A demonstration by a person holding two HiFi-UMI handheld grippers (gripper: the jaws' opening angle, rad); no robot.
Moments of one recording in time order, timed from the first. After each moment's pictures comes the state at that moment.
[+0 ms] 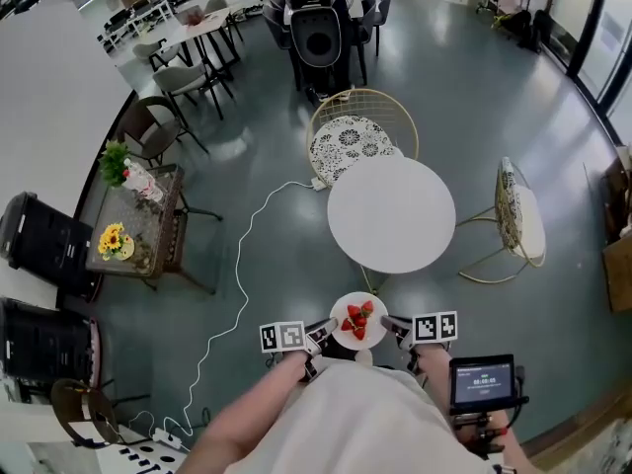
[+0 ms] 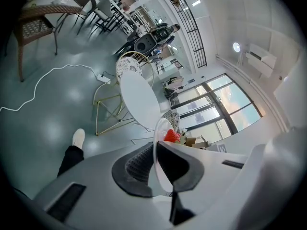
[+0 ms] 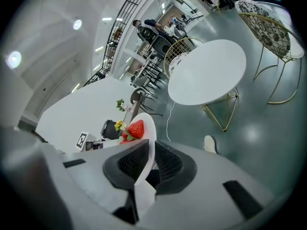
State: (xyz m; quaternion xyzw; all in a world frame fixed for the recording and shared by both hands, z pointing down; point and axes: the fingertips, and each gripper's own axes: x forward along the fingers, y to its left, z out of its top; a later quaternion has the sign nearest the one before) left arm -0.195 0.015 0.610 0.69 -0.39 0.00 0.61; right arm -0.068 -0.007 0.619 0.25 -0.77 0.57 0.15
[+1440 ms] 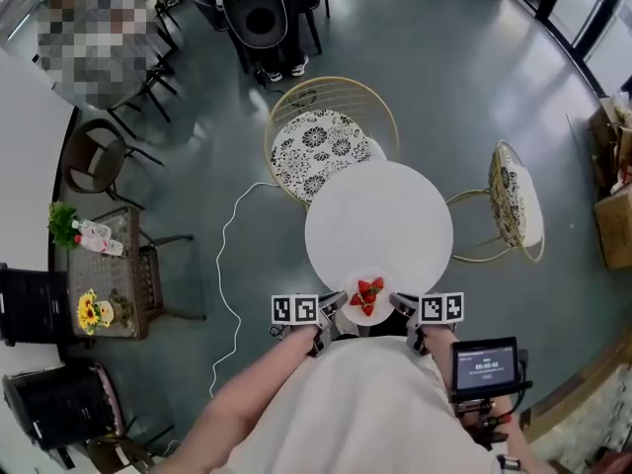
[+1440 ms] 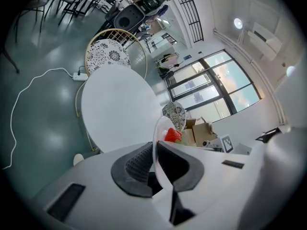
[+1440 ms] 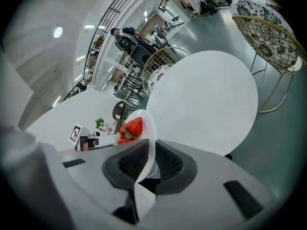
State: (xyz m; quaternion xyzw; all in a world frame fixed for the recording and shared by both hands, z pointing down) left arm -0.179 -0.241 0.661 0.73 -0.30 0.12 0.61; right arm -0.051 -0.229 0.668 0.34 -0.72 0.59 0.14
